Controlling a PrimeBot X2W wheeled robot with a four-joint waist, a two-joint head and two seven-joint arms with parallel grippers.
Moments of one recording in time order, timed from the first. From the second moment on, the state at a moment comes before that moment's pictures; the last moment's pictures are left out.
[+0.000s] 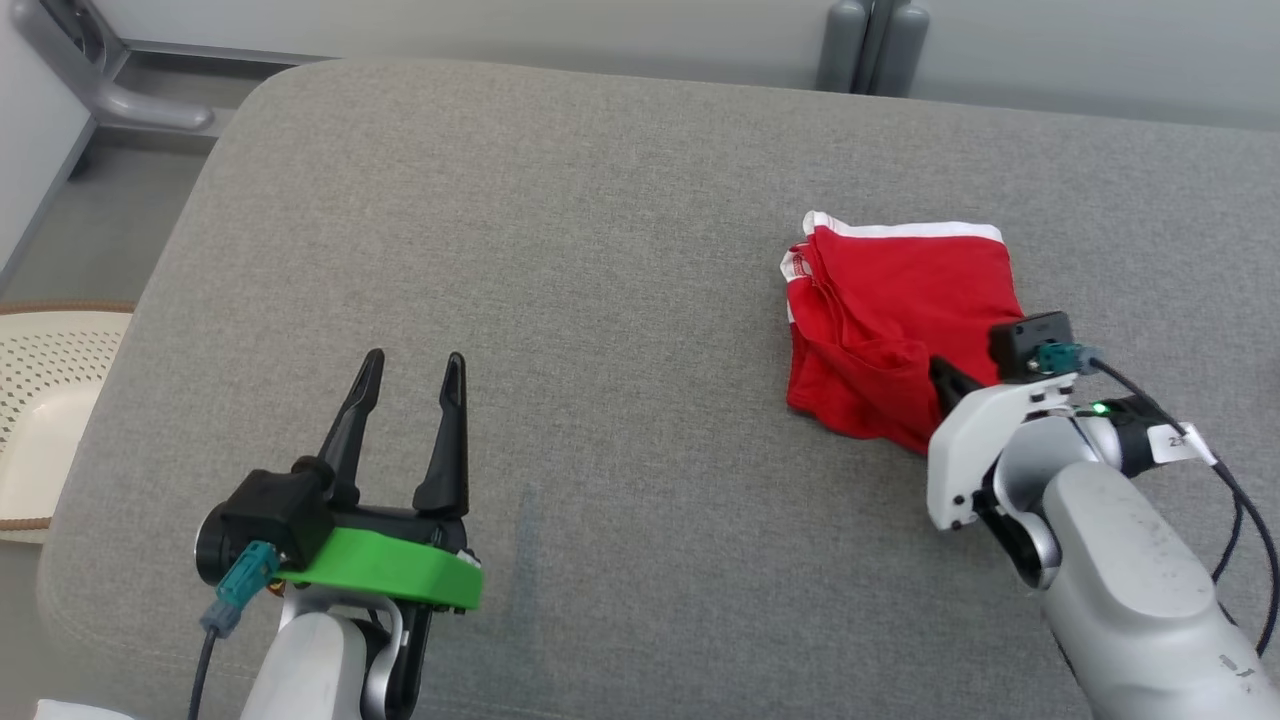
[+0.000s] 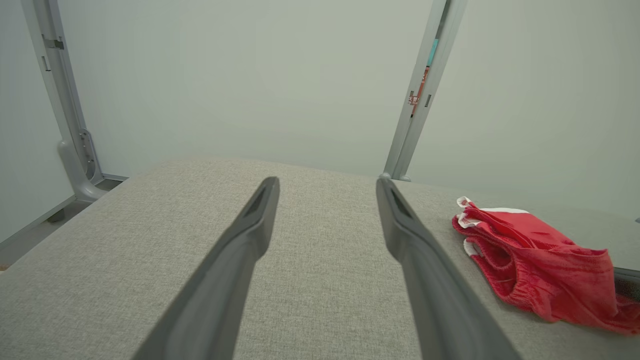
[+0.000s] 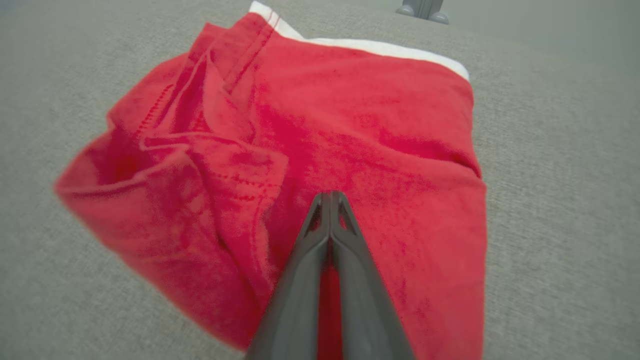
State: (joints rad) left arm -0.19 0.05 -0.18 0.19 -0.31 -0.13 -0.26; right arm -0.50 -0.20 0.23 0.64 0.24 0.13 0.13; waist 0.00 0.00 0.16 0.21
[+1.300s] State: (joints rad) left arm -0.18 0.06 -0.02 0.49 -0.27 -0.13 -0.26; right arm -0.23 -0.13 0.05 0.29 0.23 0.13 -0.08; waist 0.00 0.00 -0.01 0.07
